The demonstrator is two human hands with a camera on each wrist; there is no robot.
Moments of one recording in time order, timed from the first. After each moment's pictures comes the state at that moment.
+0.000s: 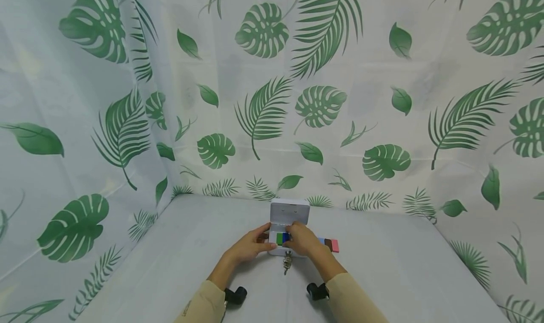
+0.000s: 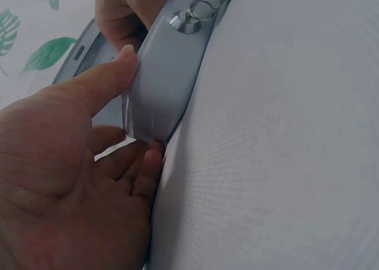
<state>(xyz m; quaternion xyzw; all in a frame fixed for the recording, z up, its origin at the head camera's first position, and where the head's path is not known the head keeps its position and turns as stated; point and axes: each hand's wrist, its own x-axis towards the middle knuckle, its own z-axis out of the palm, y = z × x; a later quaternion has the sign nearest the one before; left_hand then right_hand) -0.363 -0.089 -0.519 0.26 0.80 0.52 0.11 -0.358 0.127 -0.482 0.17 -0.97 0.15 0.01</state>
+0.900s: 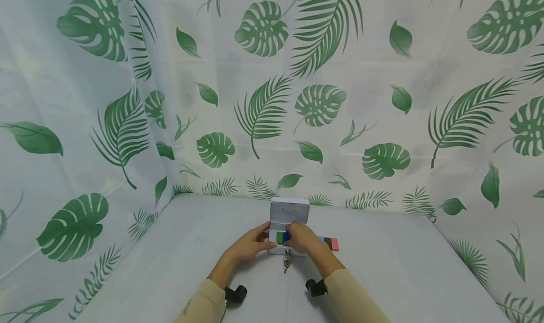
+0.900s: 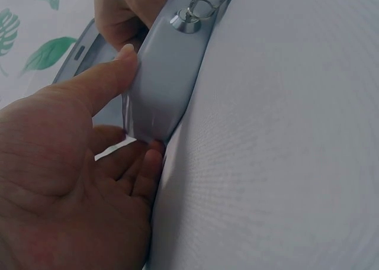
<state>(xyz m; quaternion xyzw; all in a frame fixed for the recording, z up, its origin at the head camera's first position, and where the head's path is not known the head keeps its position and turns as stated) -0.363 -0.089 -0.518 0.27 0.80 0.52 0.10 -0.355 0.127 -0.479 0.19 -0.97 0.15 0.02</state>
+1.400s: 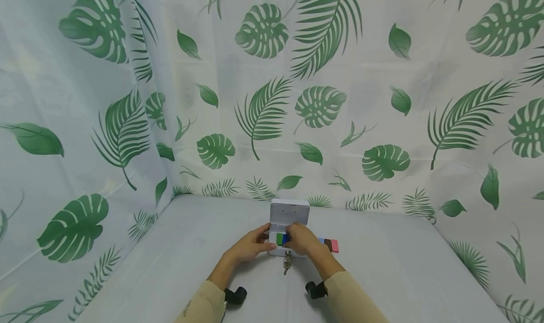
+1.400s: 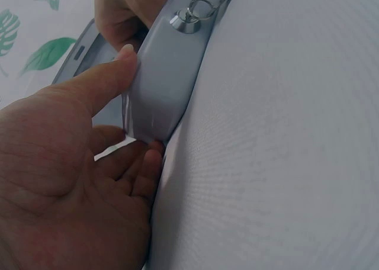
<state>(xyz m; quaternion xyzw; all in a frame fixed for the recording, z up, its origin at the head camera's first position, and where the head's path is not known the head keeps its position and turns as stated) -0.362 -0.089 -0.519 0.26 0.80 0.52 0.11 -0.355 0.126 -0.478 0.18 -0.97 0.18 0.02</state>
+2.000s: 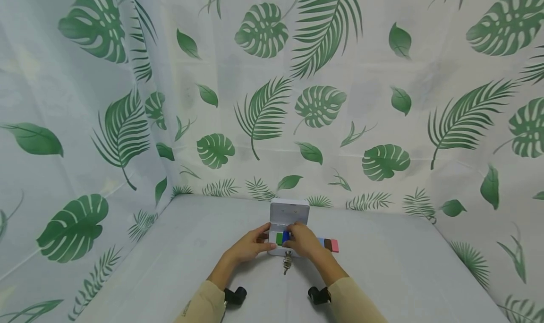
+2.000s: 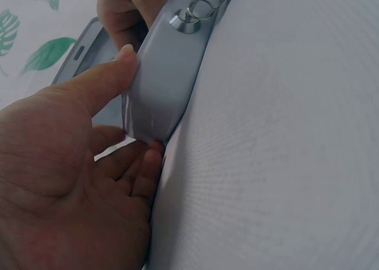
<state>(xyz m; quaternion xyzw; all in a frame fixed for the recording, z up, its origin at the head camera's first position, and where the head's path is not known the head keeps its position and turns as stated) -0.361 -0.089 -0.520 0.25 0.81 0.52 0.11 -0.352 0.133 -0.488 0.17 -0.95 0.24 0.05</state>
